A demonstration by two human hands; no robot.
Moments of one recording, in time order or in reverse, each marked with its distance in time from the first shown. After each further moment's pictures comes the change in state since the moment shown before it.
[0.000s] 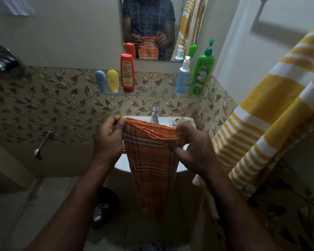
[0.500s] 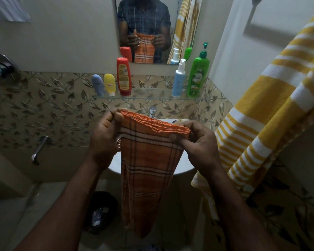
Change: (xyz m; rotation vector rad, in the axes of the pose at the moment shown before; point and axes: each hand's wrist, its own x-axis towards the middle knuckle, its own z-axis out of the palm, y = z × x) left_hand 0.012 0.009 -0.003 -0.298 -0.275 0.010; right_hand 0.003 -0.011 -0.013 0.524 0.102 0.296
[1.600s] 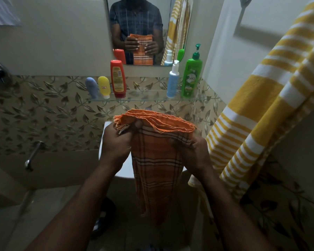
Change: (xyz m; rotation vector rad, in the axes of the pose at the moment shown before) left_hand -0.004 0.004 0.041 0.003 0.120 0.040; right_hand -0.007 0.028 -0.002 -0.283 0.050 -0.132
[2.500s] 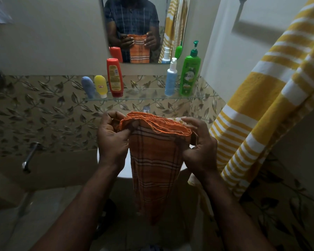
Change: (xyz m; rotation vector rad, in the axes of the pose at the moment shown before) left_hand 0.011 -0.017 0.000 -0.063 0.128 0.078; right_hand -0.002 -0.010 -0.005 -0.064 0.211 -0.181
